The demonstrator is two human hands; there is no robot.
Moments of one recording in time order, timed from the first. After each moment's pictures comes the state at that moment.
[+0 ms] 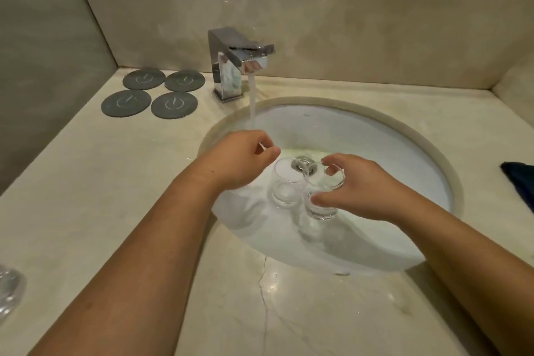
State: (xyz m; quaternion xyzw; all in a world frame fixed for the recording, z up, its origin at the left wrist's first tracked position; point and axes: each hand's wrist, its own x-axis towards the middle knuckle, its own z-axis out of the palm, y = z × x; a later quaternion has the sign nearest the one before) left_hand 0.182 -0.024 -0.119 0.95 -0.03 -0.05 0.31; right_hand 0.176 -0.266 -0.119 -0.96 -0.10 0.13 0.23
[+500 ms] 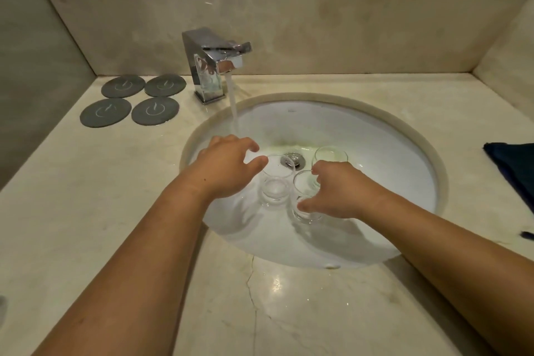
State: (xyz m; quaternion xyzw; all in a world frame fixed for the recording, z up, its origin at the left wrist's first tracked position) left_hand 0.185 -0.031 -0.133 0.98 -0.04 -0.08 0.20; right_hand 0.181 -0.258 -0.145 -0.98 -0.06 0.18 0.11
